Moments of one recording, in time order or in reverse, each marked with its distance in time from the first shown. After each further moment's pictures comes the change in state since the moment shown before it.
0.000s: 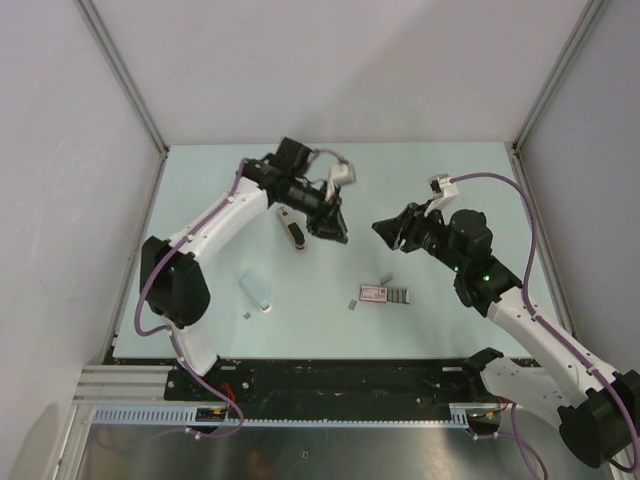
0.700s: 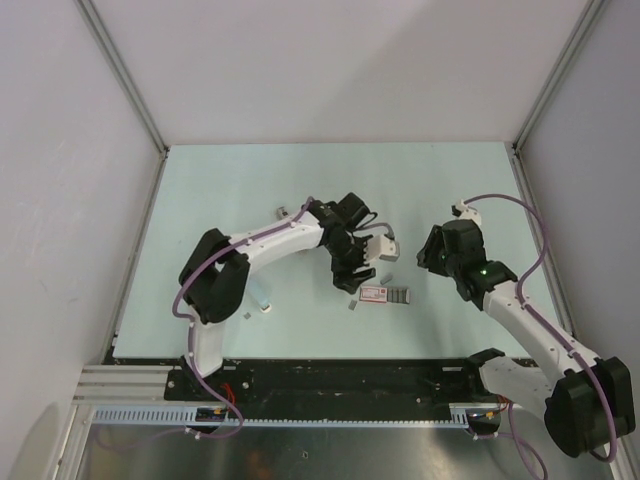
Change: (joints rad) left arm -0.294 0.171 -0.142 0.036 -0.575 0.181; right arm -0.147 0.077 -0.071 -0.439 0.417 0.075
